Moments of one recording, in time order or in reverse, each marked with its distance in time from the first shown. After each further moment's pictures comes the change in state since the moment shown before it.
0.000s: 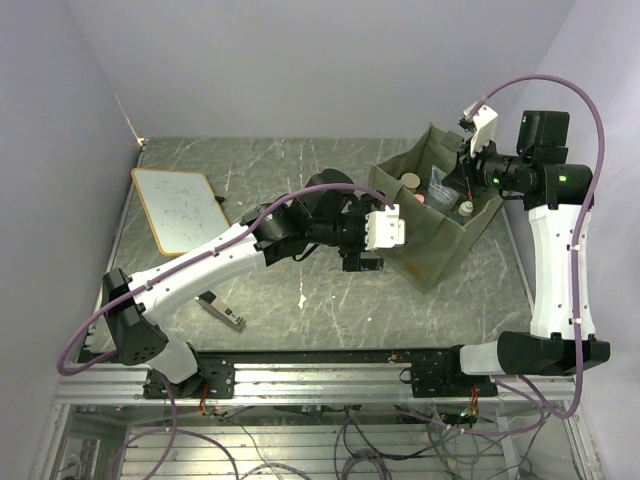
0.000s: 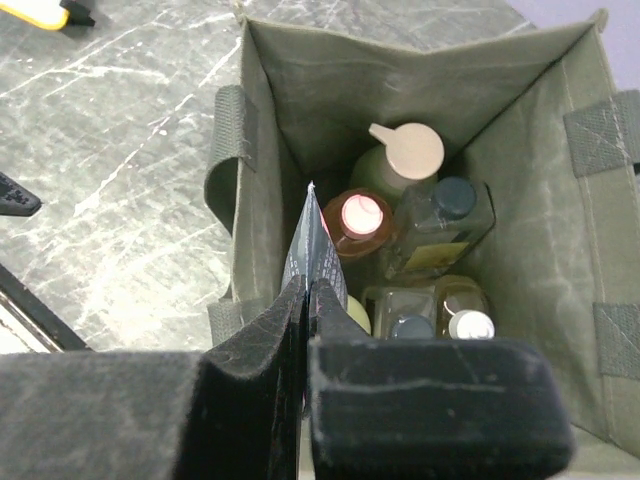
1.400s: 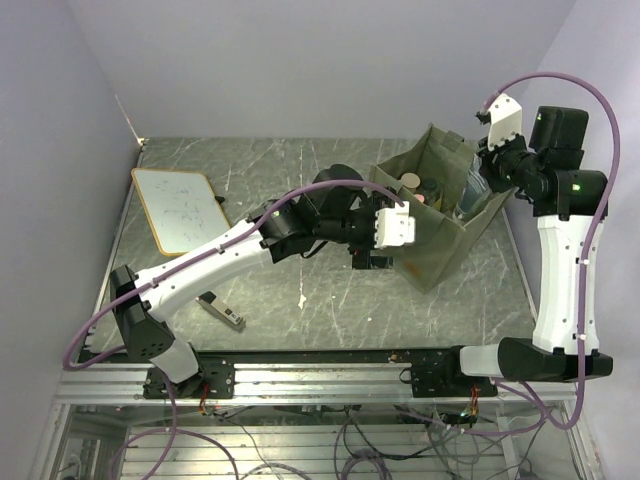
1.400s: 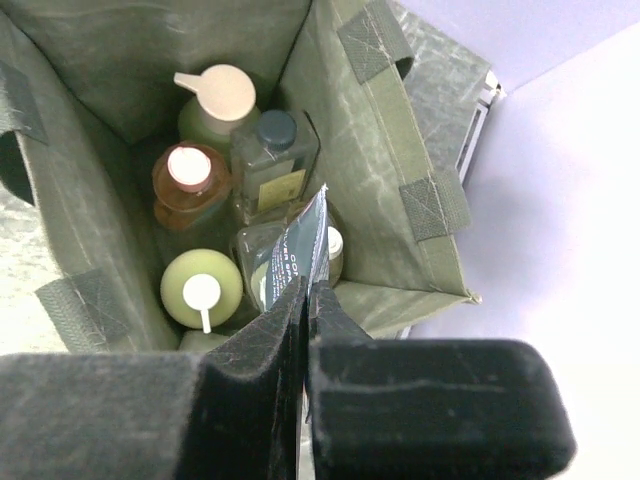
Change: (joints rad) left arm -0.034 0.050 0.095 -0.007 0.018 0.000; right arm 0.000 -0.031 0.053 0.035 0.414 -0.011
